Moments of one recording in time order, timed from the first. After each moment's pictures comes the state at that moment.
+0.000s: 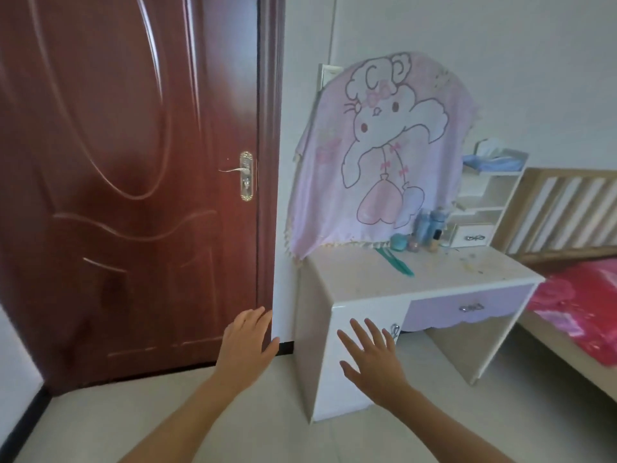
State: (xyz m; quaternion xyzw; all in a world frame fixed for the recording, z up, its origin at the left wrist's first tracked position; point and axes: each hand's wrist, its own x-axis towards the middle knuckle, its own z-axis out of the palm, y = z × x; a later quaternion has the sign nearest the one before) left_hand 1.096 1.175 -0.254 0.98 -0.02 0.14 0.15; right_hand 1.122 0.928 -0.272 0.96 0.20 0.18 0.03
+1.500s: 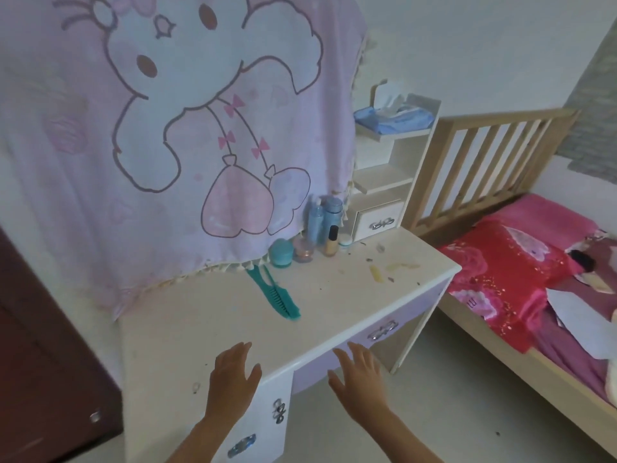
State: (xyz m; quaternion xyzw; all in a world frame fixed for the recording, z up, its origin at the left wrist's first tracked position) left_hand 1.495 0.857 -0.354 0.95 -0.01 0.00 0.32; right_hand 1.457 0.637 -0.340 1.00 -0.04 0.01 -0.05
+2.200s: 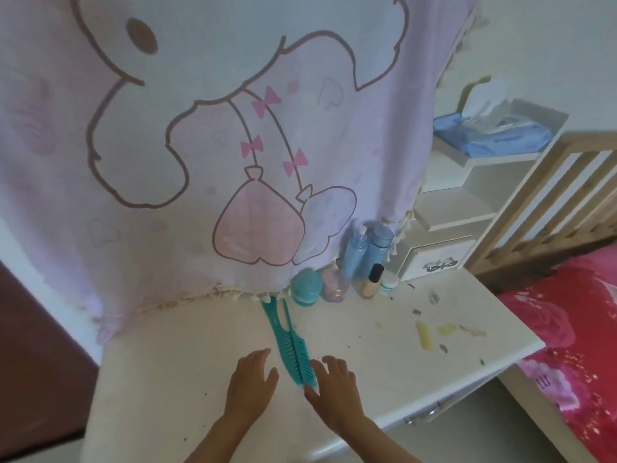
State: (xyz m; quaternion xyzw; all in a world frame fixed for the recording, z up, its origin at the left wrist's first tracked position) left_hand 1.644 0.818 -0.372 0.94 0.07 -0.08 0.31; right_hand 1.634 0.658 -0.355 0.99 0.10 -0.06 -0.08
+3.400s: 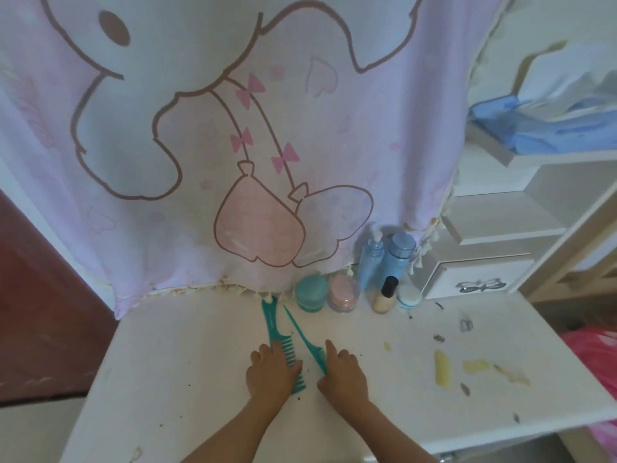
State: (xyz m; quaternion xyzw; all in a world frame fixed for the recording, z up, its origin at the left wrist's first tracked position) left_hand 1.688 0.733 -0.373 0.95 0.24 -0.12 0.17; right_hand 1.708 0.607 -0.361 0.96 0.10 -0.20 -0.18
